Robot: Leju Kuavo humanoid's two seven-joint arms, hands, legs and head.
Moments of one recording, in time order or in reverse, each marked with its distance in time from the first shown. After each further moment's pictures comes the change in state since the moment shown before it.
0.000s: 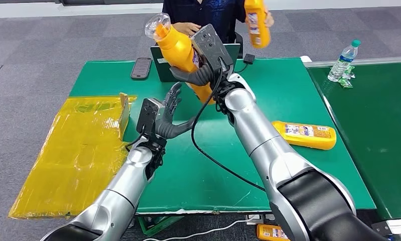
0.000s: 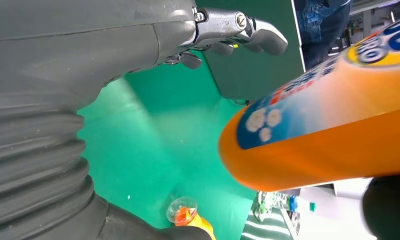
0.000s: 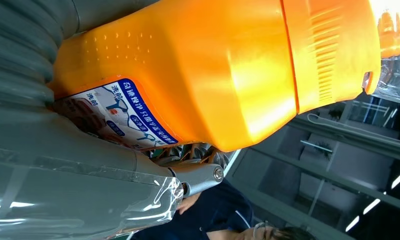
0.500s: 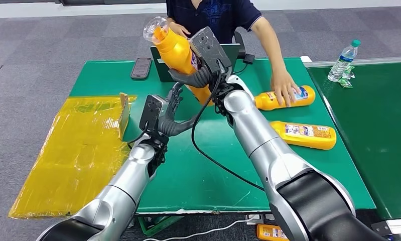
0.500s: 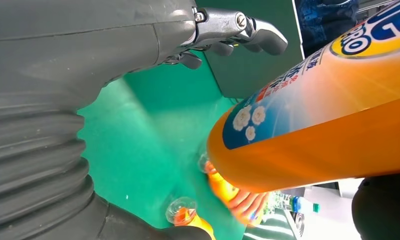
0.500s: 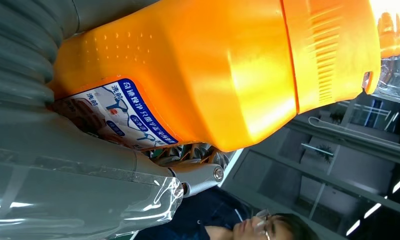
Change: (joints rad) left arm -0.039 -0.011 0.000 0.060 0.003 0.018 0.000; right arm 0.005 0.002 0.015 -0.002 -0.005 0.002 0.000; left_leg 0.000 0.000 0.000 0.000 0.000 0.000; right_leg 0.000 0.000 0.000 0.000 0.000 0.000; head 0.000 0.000
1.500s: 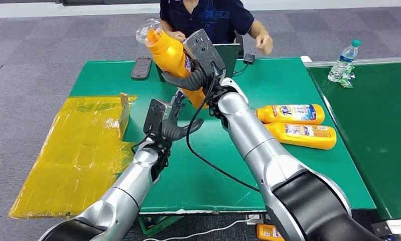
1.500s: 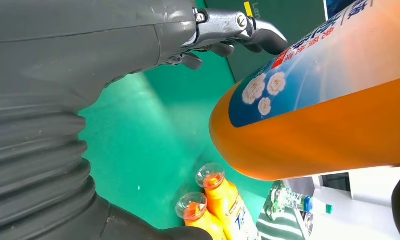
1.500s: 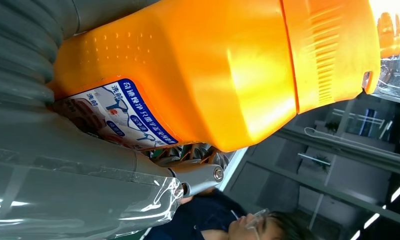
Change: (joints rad) left arm 0.000 -0.018 0.000 0.056 0.007 0.003 0.000; right arm 0.000 0.029 0.017 0.023 -0.047 0.012 -0.016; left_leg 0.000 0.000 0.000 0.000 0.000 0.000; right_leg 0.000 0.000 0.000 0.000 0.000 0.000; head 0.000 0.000
